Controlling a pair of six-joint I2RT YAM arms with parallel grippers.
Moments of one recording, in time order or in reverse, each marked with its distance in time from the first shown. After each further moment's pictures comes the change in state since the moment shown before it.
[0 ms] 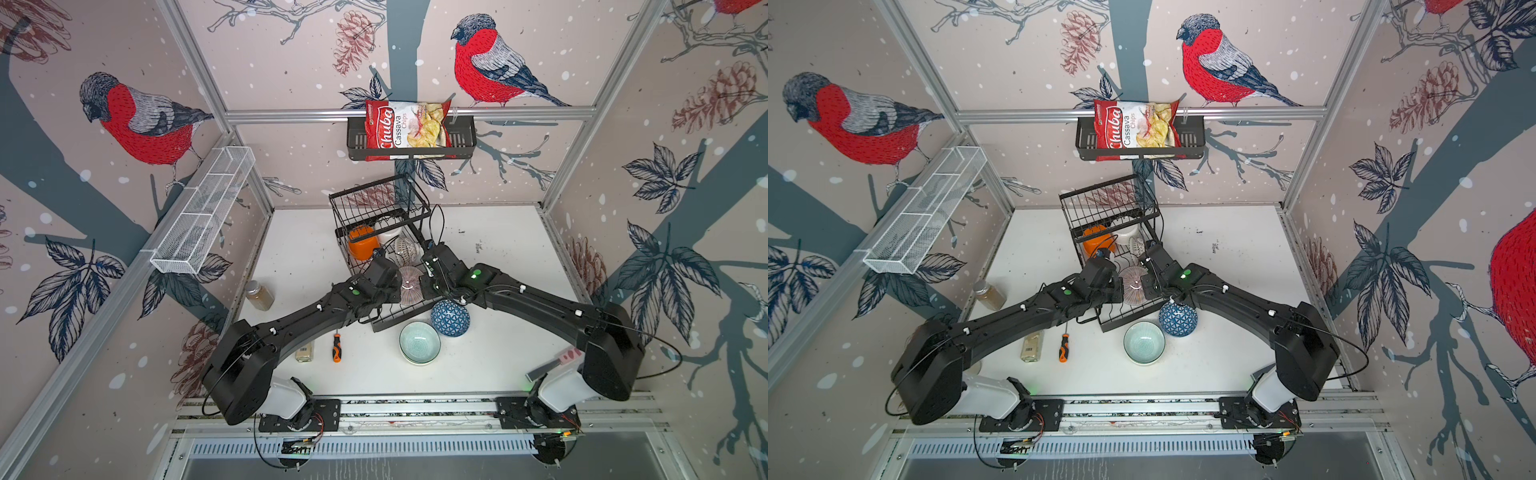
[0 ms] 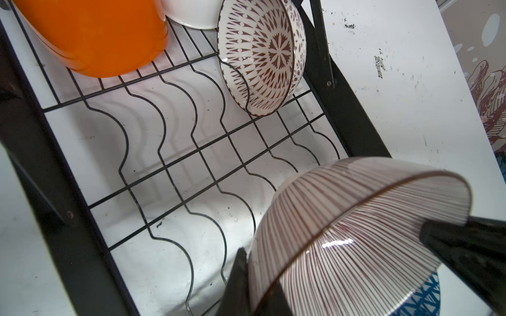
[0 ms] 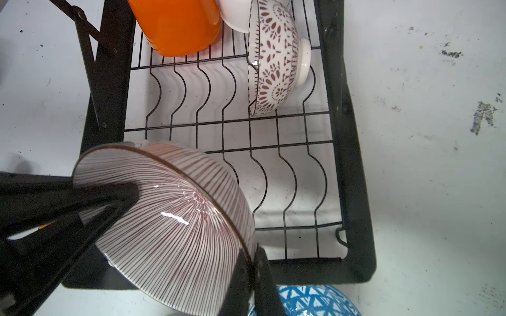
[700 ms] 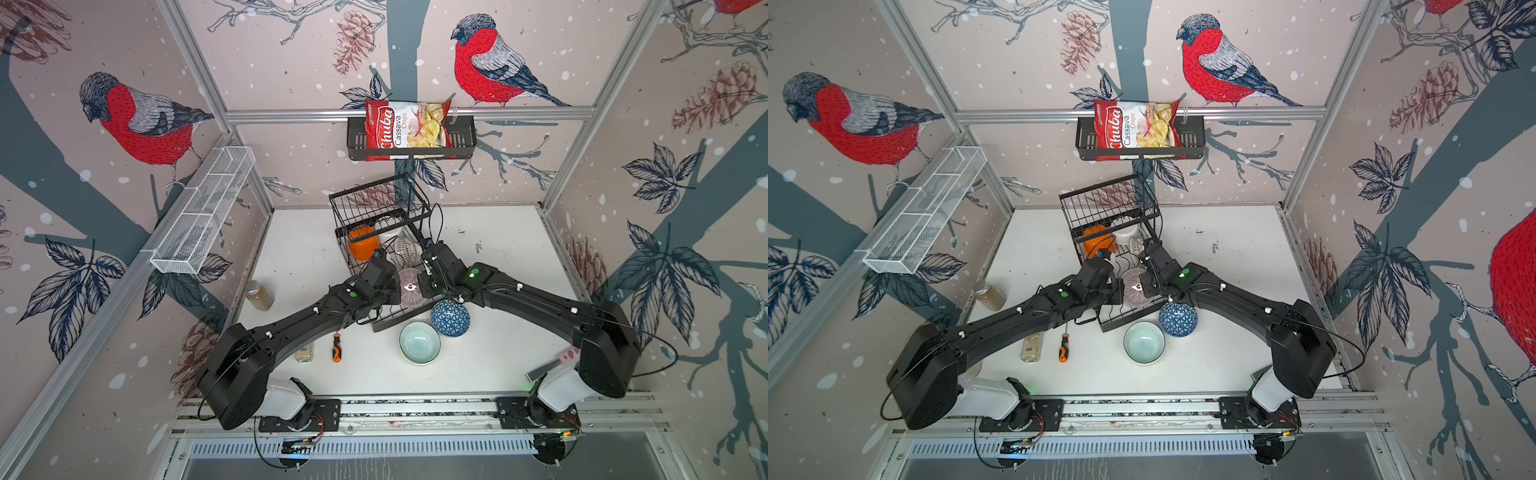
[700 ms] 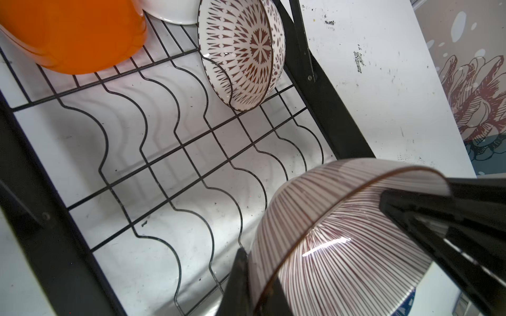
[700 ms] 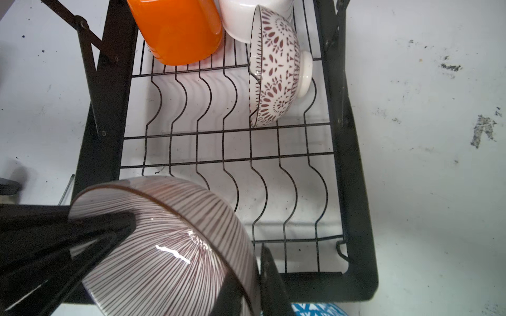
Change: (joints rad) left arm 0.002 -0.025 -0.019 0.024 0.056 0.012; right arm -0.011 0.025 0.006 0.037 0.002 -0.026
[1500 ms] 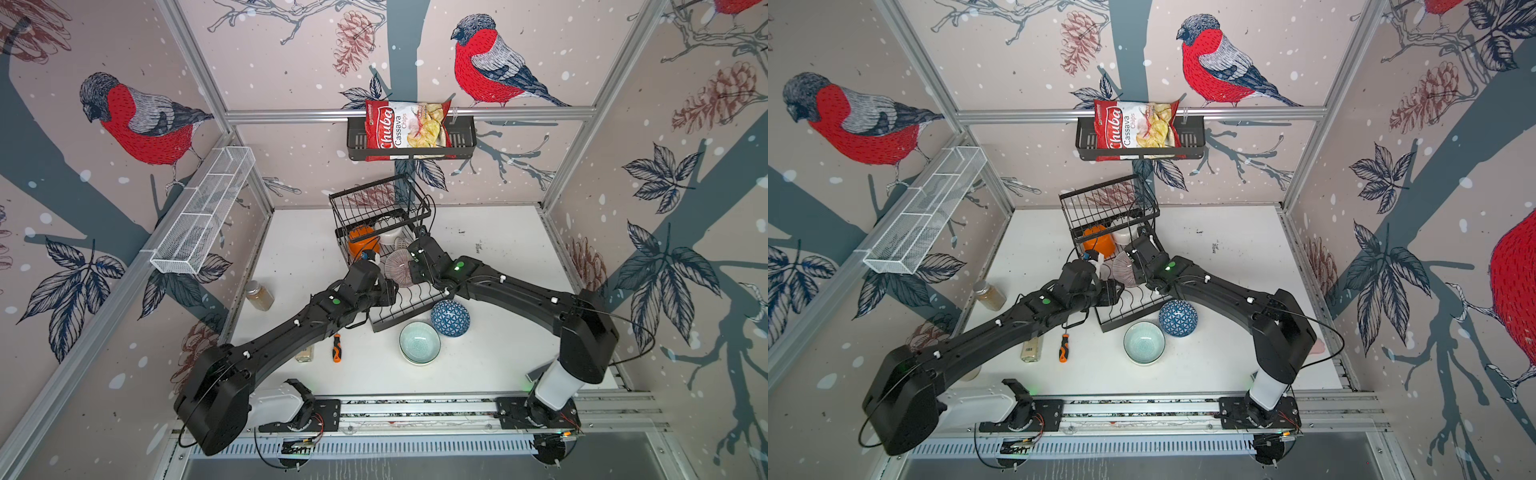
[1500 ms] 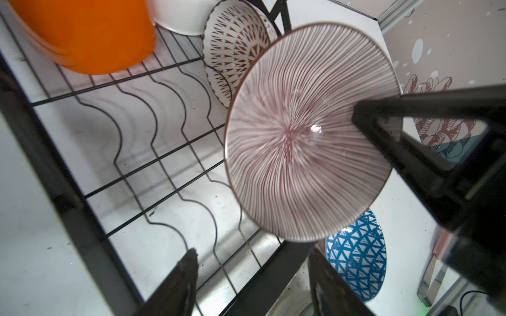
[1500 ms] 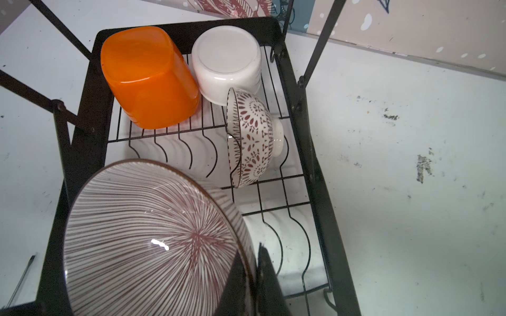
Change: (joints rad) left arm 0.079 -0.165 -0.107 0.023 0.068 0.003; right arm 0.043 0.134 0.154 0.050 0.245 0.015
